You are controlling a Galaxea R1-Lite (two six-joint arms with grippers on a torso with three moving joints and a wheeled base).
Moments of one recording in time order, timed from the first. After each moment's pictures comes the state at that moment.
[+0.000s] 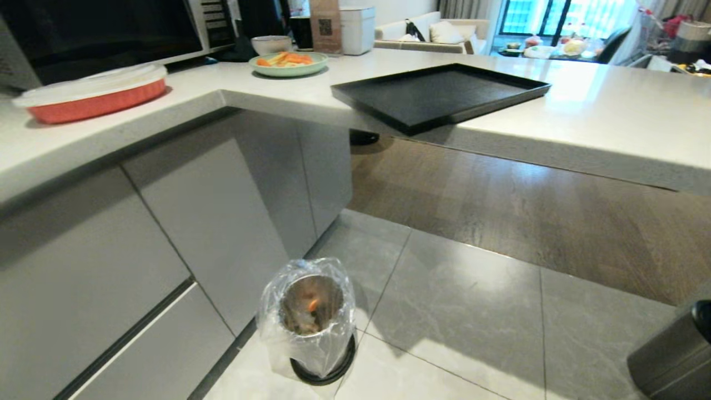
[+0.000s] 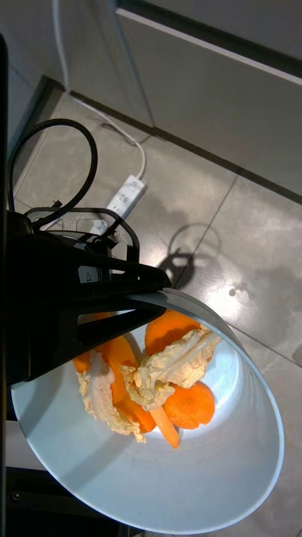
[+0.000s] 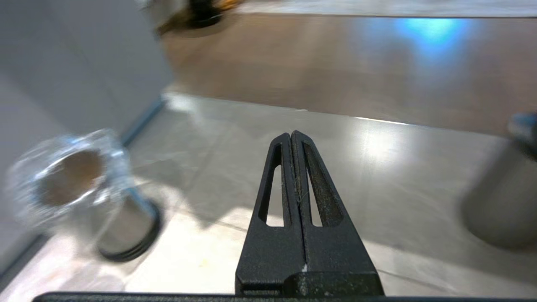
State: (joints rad) left arm 0.38 0.73 -0.54 0.79 -0.20 0.29; right arm 0.00 0.00 0.00 -0.01 -0.06 0.11
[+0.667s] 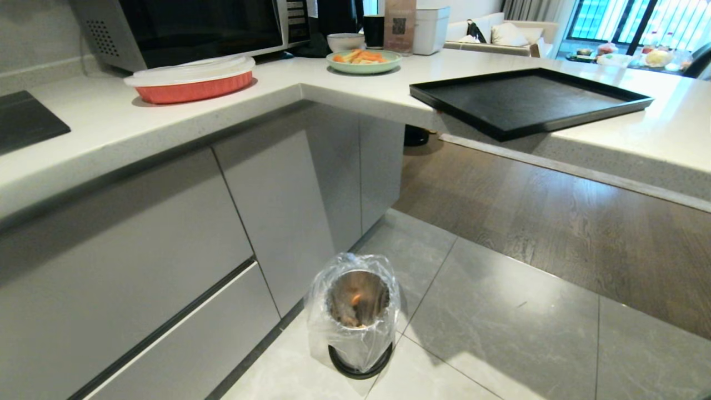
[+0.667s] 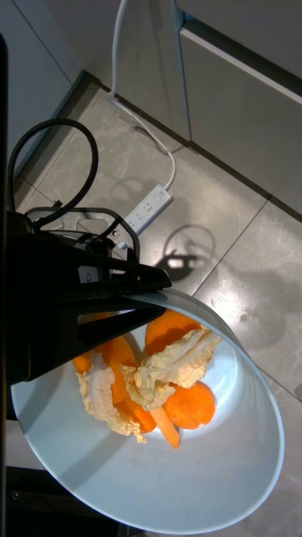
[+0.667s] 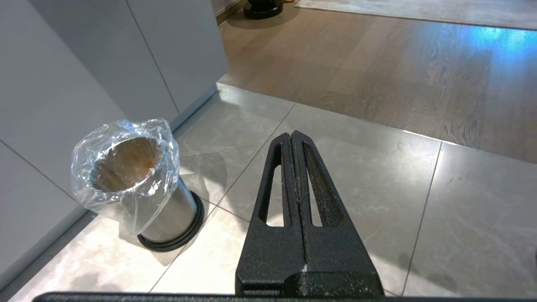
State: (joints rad) left arm 0.38 0.73 -0.54 0.79 -0.20 0.28; right arm 0.00 0.00 0.00 -0.01 -0.06 0.11
